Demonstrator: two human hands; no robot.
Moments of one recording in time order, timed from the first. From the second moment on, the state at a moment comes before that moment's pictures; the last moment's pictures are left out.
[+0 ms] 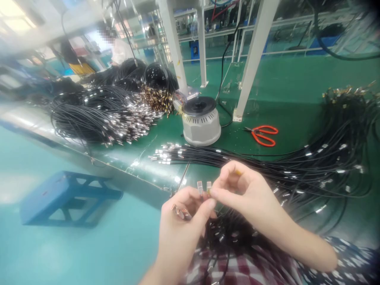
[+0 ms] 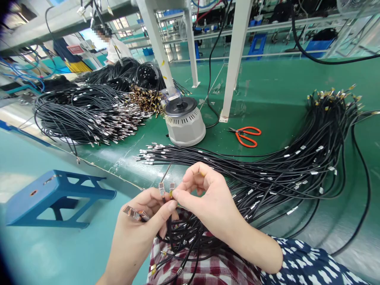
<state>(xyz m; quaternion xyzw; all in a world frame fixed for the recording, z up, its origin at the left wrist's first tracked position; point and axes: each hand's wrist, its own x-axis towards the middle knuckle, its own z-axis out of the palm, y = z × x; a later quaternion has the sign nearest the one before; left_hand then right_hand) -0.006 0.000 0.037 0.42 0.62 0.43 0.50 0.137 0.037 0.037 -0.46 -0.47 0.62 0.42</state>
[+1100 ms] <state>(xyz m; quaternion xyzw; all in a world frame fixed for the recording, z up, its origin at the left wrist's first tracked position) -0.019 0.008 0.023 0.31 0.56 0.44 0.63 0.136 0.042 0.035 -0.44 -0.47 0.62 0.45</state>
